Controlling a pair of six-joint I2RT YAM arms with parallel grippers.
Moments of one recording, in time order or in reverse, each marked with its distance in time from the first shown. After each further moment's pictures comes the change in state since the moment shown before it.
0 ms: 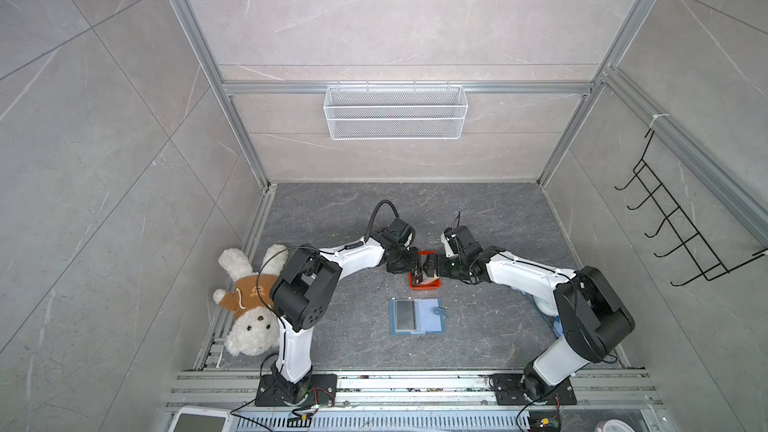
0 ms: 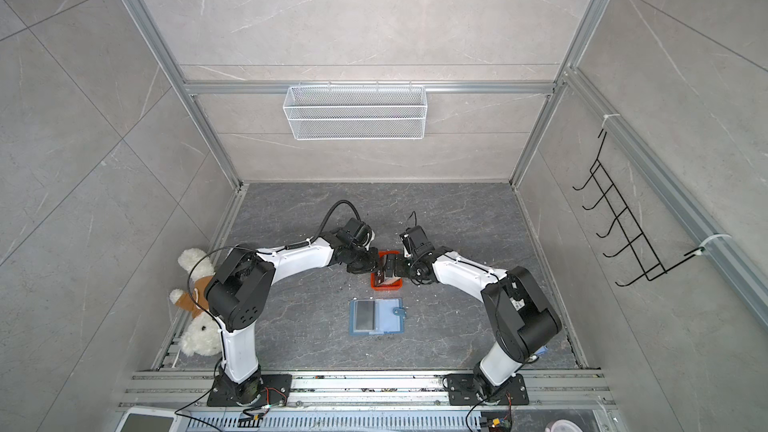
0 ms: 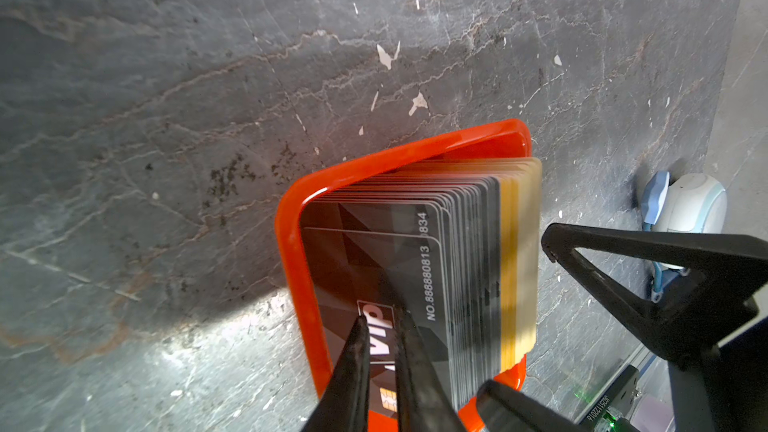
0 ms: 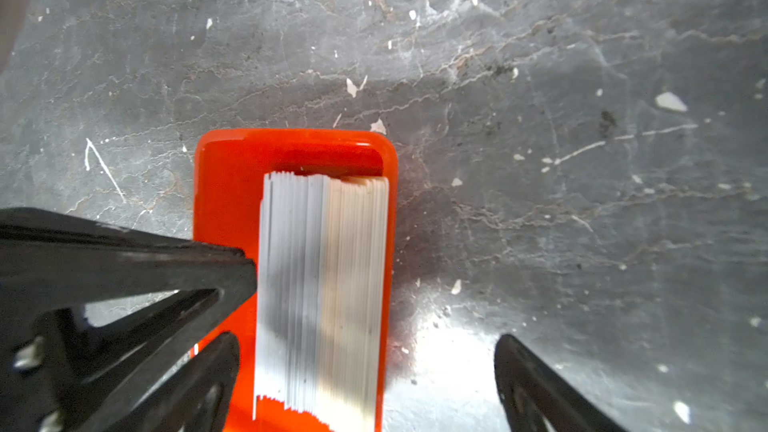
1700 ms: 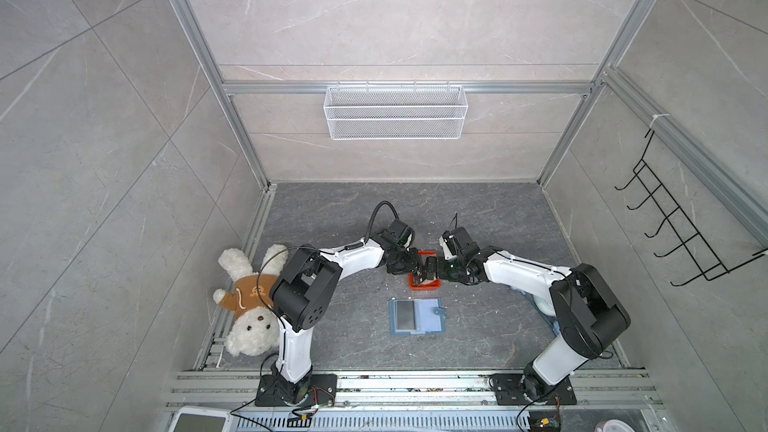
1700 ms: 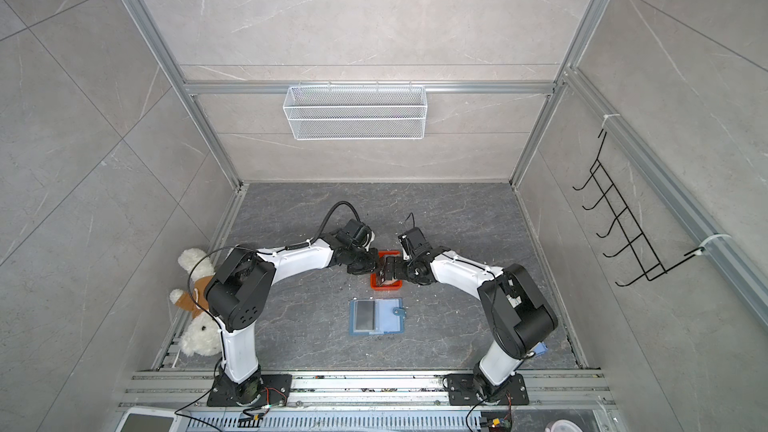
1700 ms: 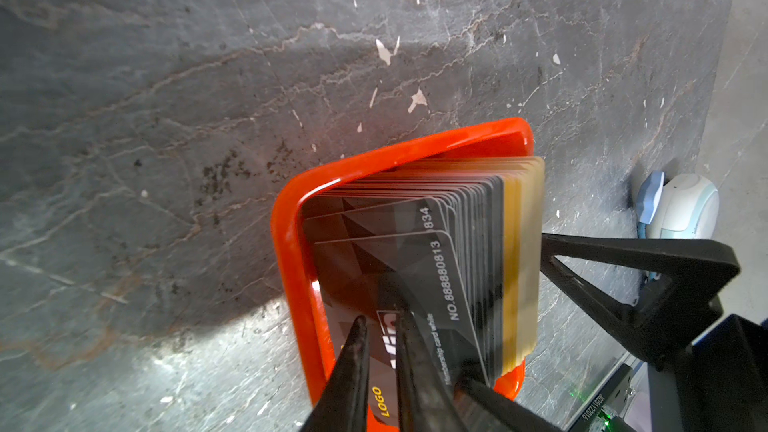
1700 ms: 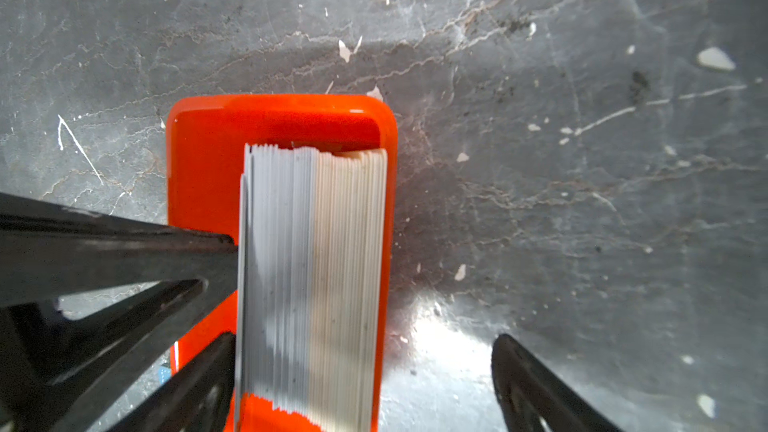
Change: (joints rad) left arm 0.000 0.000 -0.019 0.029 0.015 -0.013; right arm 0.005 0.021 0.010 -0.043 -0.003 0.001
